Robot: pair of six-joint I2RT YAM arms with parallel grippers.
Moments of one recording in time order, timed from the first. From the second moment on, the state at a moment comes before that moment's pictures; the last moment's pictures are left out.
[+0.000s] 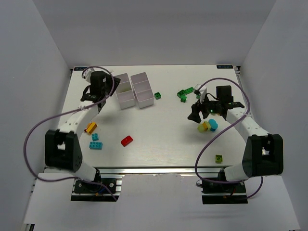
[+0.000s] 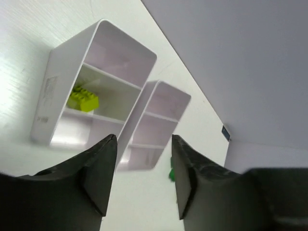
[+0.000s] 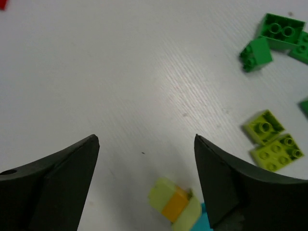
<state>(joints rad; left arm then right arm) -0.17 1.58 1.17 -0.04 -0.12 -1.07 0.13 1.43 0.95 -0.38 -0.80 -0.58</state>
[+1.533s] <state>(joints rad) -0.12 0.95 0.74 -0.33 -0.20 -0.68 0.13 2.14 1.66 -0.90 -0.58 -1.47</state>
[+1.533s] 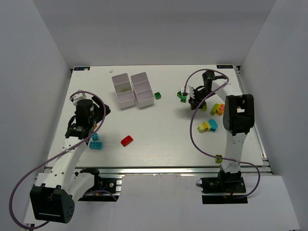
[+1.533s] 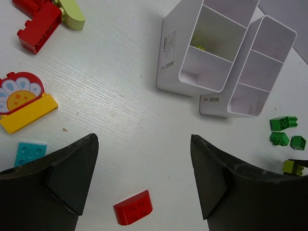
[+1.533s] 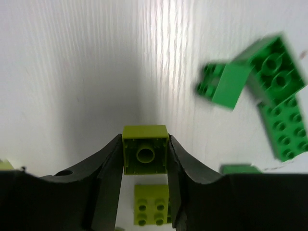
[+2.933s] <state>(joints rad) -0.12 0.67 0.69 -0.49 -0.24 -0.70 0.79 2.41 1.99 0.34 -0.22 -0.06</state>
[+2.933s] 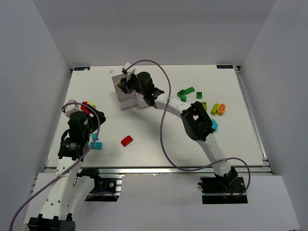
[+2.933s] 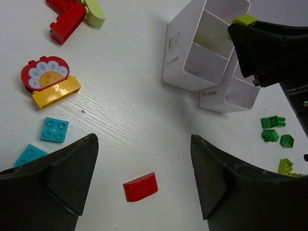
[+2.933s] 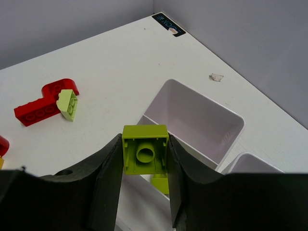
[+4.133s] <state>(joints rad) -0.11 0.72 0.62 -0.28 0.01 -0.72 0.53 1.96 1.71 0.04 -0.78 -0.40</state>
